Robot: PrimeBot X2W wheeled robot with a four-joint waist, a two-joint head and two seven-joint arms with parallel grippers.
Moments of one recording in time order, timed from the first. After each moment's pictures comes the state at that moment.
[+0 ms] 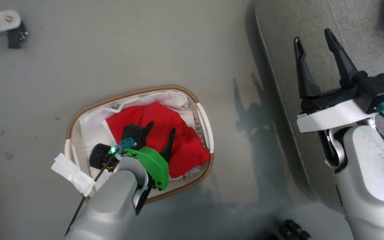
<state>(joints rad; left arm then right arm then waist) -0.66 0.05 -0.71 0.96 -0.55 -0.13 -0.26 -0.51 -0.11 0.08 0.15 0.15 0.13 -0.26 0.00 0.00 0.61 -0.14</state>
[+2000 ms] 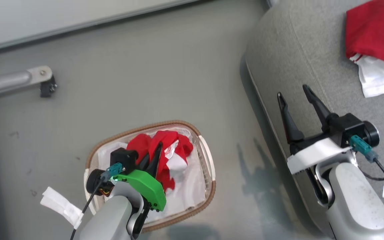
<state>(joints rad) -0.47 0.10 -0.64 0.75 -0.59 -0.12 -0.26 -0.38 -0.11 0.13 0.27 0.15 0.13 -0.26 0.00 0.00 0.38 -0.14</state>
